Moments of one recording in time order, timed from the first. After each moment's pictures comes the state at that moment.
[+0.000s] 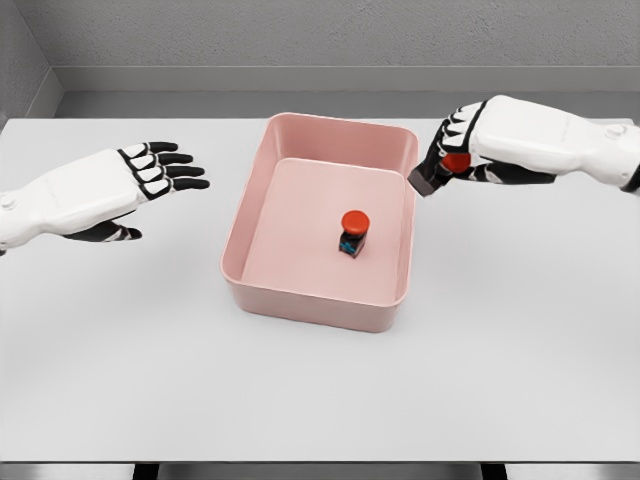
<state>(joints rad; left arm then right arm) -0.45 1.05 -0.56 -1.71 -0.45 -0.61 -0.06 -0.72 -0.93 0.62 -1.66 0.12 -0.61 0.41</state>
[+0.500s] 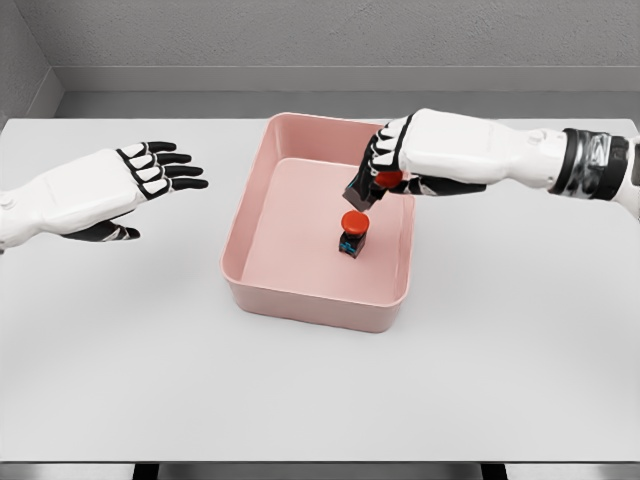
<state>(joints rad) -0.45 1.05 -0.56 -1.70 -0.45 -0.61 -0.06 -0.83 -0.81 0.76 -1.66 0.12 -0.61 0.42</state>
